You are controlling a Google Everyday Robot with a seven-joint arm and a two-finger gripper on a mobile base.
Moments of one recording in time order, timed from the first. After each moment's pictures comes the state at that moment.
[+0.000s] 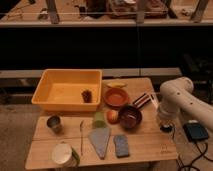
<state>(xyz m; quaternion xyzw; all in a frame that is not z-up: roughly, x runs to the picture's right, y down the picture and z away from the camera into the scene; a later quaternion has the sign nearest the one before) 0.309 0.180 0.753 -0.28 -0.28 -0.68 0.62</state>
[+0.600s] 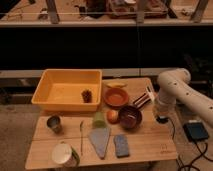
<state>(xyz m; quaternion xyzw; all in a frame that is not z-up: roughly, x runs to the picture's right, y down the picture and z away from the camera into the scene) 0.278 0.137 0.767 -0.25 -0.28 -0.69 0.62</state>
